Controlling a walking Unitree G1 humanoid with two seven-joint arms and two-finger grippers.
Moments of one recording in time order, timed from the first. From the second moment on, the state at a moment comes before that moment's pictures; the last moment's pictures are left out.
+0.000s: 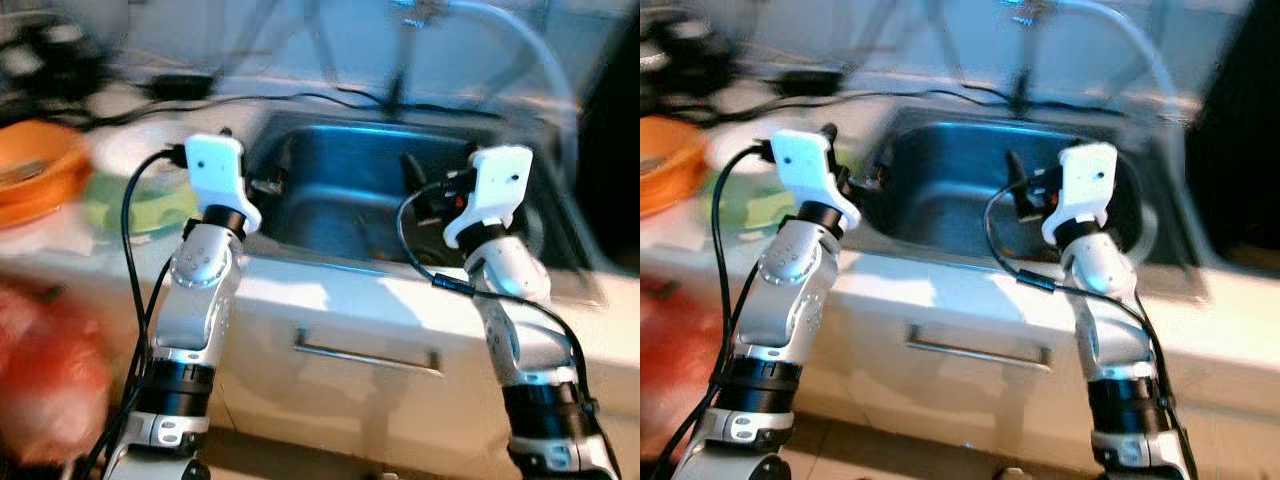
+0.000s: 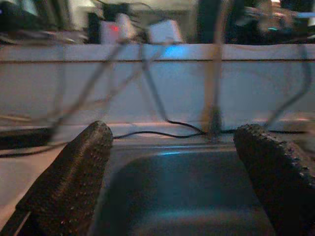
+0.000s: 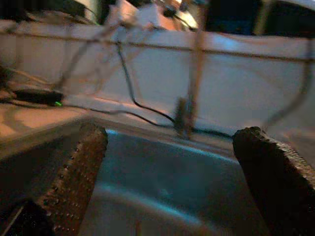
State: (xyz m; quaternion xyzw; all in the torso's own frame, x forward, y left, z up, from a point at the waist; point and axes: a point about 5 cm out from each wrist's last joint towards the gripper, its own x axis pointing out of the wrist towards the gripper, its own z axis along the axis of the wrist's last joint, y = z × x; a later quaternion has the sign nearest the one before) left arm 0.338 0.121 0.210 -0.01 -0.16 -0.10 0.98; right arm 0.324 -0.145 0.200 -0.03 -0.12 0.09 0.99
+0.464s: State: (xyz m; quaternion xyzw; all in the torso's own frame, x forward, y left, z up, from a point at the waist) left arm 0.346 0.120 0.225 -0.05 -0.18 -0.10 0.98; right arm 0.322 -0.152 0.204 -0.04 -0.11 0.08 0.99
